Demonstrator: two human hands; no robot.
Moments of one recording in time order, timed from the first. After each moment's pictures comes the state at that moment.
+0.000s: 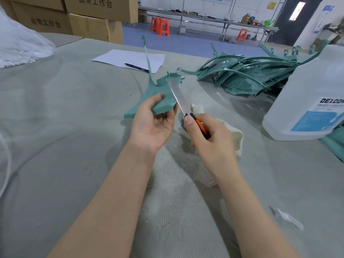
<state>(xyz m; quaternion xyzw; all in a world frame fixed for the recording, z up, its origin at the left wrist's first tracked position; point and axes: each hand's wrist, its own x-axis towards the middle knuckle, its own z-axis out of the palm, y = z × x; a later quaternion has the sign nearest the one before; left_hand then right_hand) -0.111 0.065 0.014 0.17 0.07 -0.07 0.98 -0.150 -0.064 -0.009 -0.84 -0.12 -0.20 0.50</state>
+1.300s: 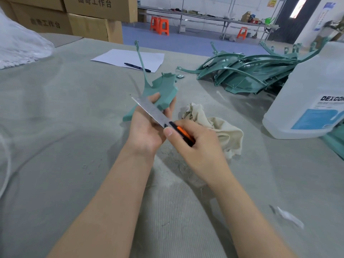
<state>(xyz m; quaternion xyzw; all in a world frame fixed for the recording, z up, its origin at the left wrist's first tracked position) -0.111 0.070 0.009 0.17 0.04 -0.10 0.98 -0.157 -0.053 -0.013 -0.84 -0.20 -0.15 0.48</state>
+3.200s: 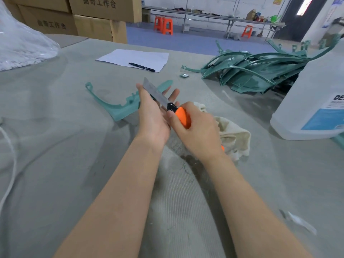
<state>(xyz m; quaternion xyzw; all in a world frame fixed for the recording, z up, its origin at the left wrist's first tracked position) -0.087 0.064 0.009 0.34 0.09 0.04 0.93 -0.106 -0.039 -0.021 -0.90 -0.14 -0.26 0.32</state>
